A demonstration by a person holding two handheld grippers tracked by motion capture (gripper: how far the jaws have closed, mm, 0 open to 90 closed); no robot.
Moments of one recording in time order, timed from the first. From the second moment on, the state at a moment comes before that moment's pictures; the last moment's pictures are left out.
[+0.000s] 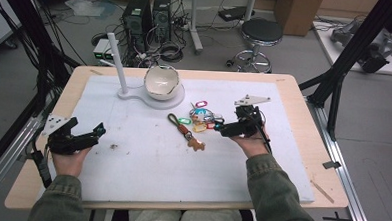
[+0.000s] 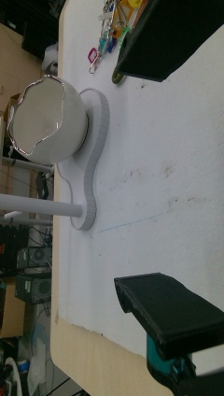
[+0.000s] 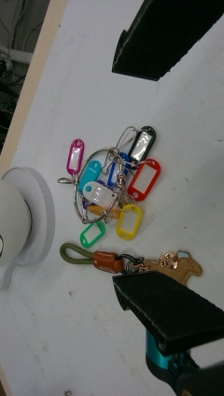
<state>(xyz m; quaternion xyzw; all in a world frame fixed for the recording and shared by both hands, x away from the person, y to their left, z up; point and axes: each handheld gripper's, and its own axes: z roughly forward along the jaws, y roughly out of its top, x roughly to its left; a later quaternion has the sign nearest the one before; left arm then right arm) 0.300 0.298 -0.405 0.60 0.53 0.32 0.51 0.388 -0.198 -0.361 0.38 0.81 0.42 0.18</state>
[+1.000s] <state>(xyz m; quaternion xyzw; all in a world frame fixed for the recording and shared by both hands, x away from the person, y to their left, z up) 0.301 0.299 -0.406 0.60 0.53 0.32 0.51 0.417 -0.131 -0.370 0.35 0.84 0.39 0.13</state>
